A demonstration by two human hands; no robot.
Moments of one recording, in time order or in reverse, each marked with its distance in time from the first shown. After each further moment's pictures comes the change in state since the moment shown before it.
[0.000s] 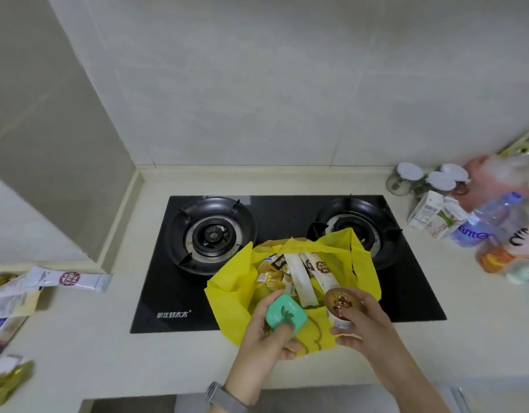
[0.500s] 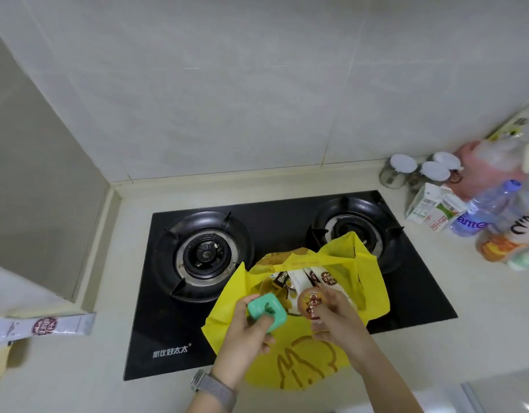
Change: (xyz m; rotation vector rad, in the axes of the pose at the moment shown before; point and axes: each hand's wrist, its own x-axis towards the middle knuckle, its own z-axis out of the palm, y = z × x) left_hand 0.071 0.020 -0.047 0.148 -0.005 -0.124; right_hand 0.074 0.020 0.051 -0.145 0.040 0.069
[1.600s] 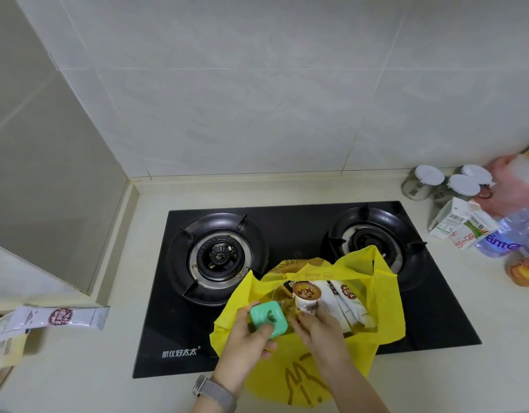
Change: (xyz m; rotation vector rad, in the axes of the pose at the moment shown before) left_hand 0.011 -0.004 -0.016 -0.028 0.065 -0.042; right_hand 0.029 0.014 0.056 0.417 -0.007 0.092
